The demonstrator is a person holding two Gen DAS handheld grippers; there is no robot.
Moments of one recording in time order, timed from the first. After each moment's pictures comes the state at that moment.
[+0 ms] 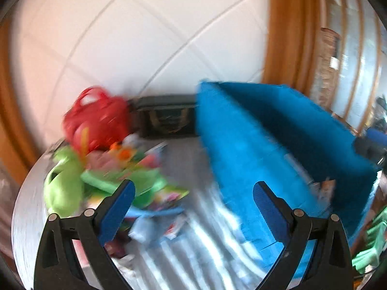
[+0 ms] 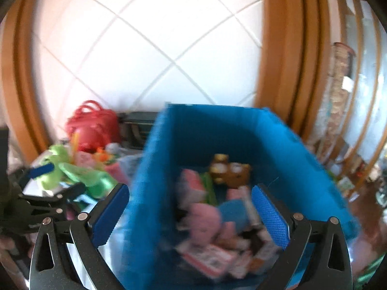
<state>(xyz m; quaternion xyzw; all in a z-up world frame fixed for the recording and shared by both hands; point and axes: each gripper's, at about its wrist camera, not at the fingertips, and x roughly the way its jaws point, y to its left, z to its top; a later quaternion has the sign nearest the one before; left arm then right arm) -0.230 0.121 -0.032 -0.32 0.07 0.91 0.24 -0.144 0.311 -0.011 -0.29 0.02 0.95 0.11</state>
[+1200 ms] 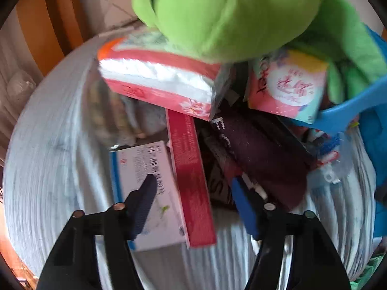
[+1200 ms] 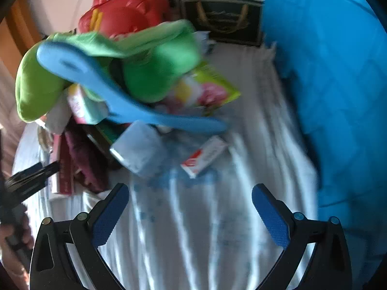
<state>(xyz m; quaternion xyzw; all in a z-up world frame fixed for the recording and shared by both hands) -0.358 -0.104 -0.295 -0.52 0.00 0.85 0.06 -0.296 0.137 -0.270 -0.51 0.08 0.86 0.02</state>
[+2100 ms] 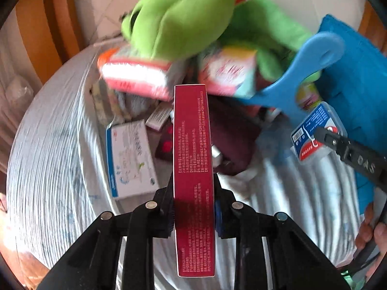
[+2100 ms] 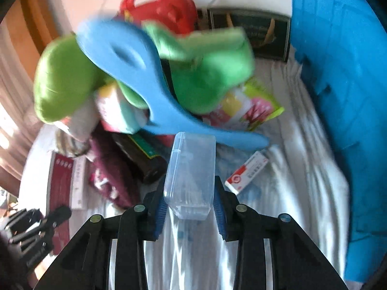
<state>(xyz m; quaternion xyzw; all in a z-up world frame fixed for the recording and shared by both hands) -0.272 -0.081 -0.242 -0.49 0.01 0.87 0.10 -0.294 0.116 -0.259 -0.45 0.08 0.89 -0.02</state>
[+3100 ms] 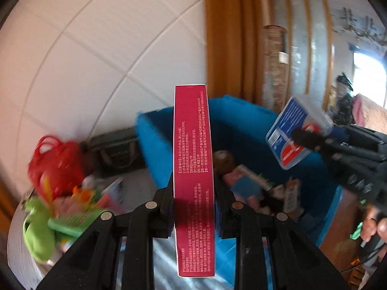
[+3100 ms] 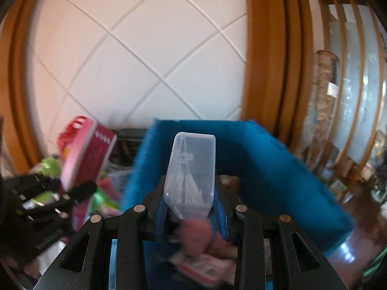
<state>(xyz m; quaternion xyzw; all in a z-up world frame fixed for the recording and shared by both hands) -0.180 0.223 -0.004 -0.23 0.12 0.88 0.39 -0.125 0.351 -0.001 -0.24 0.01 0.96 0.17</state>
